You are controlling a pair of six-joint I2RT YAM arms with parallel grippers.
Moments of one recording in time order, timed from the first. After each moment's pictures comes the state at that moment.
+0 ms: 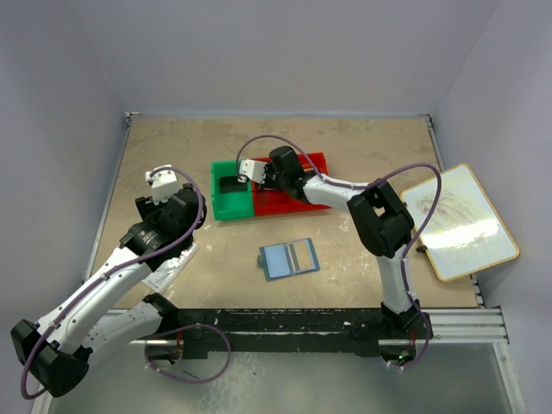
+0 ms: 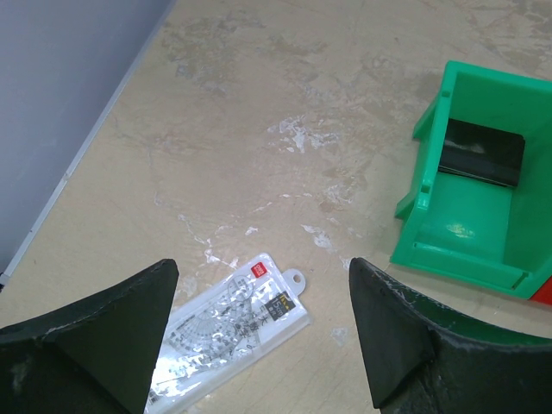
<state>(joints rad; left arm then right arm) -0.61 0.89 0.86 -0.74 -0.91 -0.61 0.67 2.09 1.43 0.02 0.04 -0.90</state>
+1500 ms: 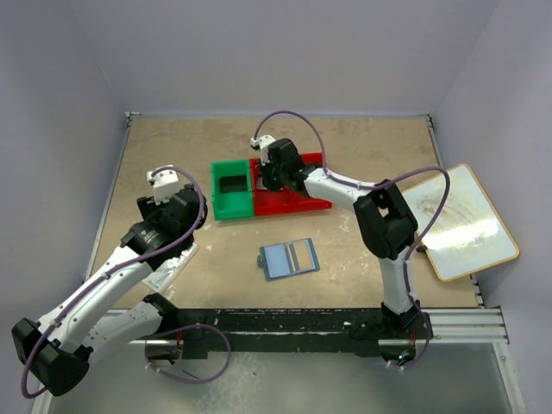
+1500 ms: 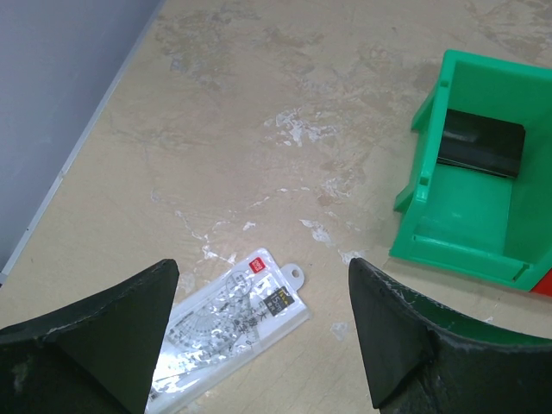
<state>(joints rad) -0.61 0.90 0.86 -0.75 -0.90 -0.61 0.67 2.06 1.52 -0.15 -0.04 0.01</state>
